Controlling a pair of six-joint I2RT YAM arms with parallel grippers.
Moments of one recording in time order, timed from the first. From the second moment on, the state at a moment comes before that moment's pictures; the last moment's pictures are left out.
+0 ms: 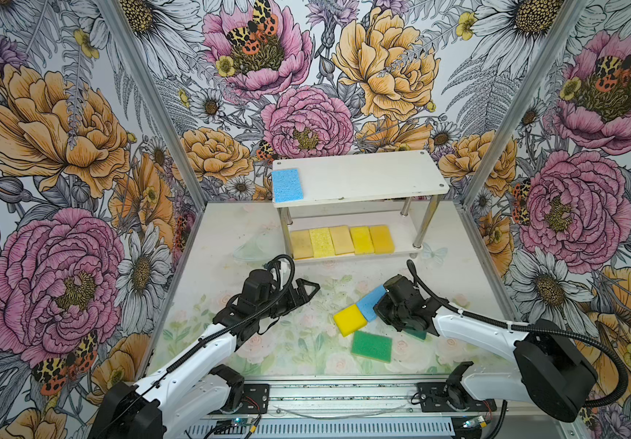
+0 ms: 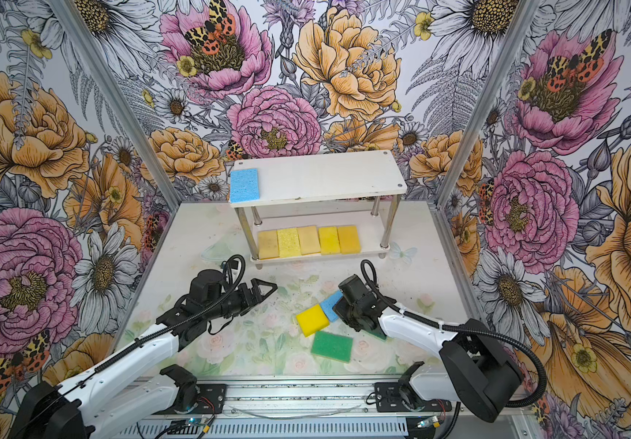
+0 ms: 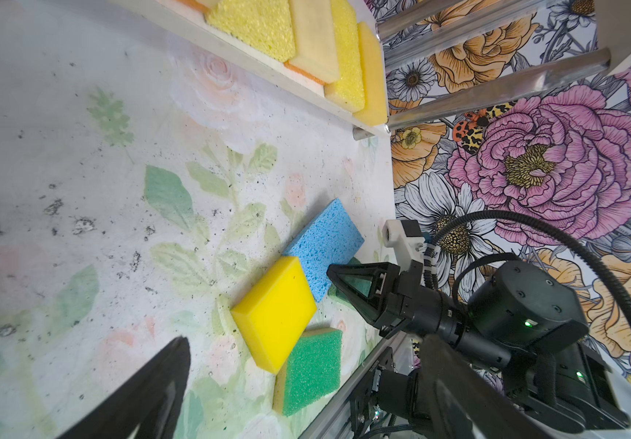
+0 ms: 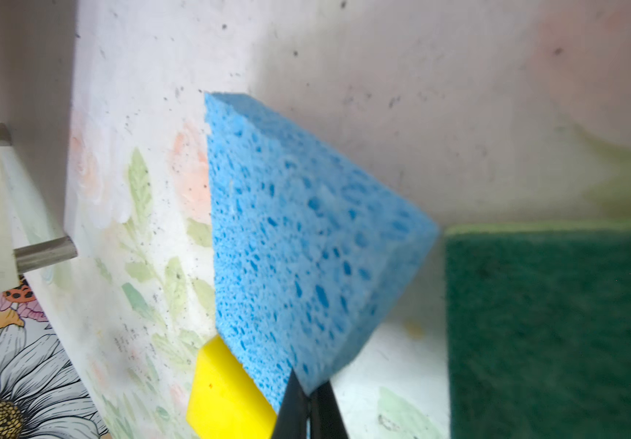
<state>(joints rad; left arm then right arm) -0.48 0.96 0.48 -0.10 0.42 -0.94 0.62 1.27 0.56 -0.28 -0.07 1.33</state>
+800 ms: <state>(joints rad) -0.33 1.07 0.50 0.21 0.83 -1.11 0.62 1.33 0.98 -0.32 -0.73 0.72</state>
